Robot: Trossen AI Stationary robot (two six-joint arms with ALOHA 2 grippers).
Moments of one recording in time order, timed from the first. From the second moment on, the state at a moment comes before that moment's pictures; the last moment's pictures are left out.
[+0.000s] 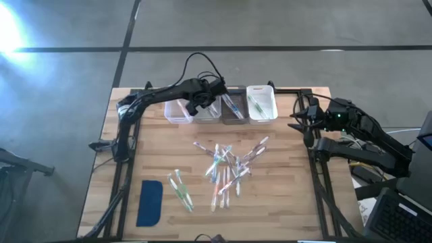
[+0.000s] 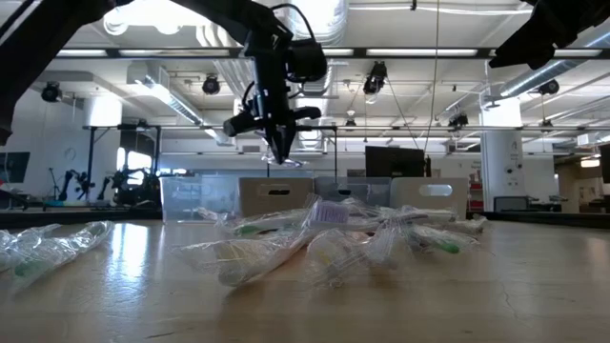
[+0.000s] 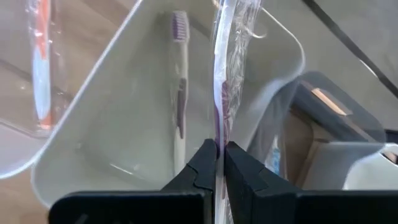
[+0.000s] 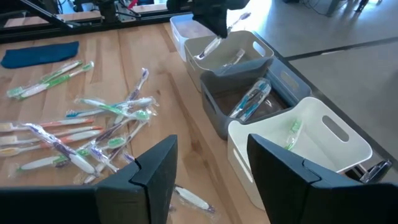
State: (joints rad) left arm 0.42 1.97 1.76 -0.96 -0.38 -1.70; right arm -0.47 0.40 0.74 -0.81 -0.14 -0.06
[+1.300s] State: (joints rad) left arm 0.52 2.13 1.76 -0.94 -0.27 -1.61; right arm -0.47 0.40 0.74 -0.81 -0.14 -0.06
